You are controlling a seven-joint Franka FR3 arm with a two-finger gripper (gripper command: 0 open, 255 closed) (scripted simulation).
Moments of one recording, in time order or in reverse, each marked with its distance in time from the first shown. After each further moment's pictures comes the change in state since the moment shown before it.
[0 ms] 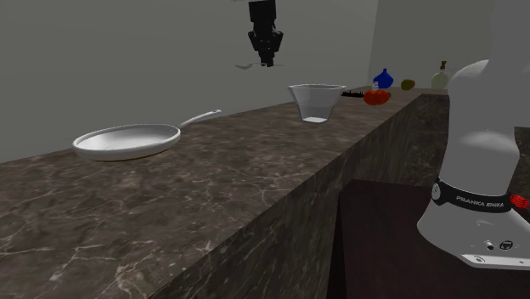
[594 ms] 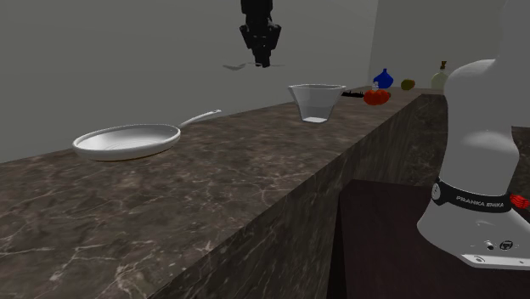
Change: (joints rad) arm 0.093 -0.119 0.133 -0.122 -0.002 -0.055 0.221
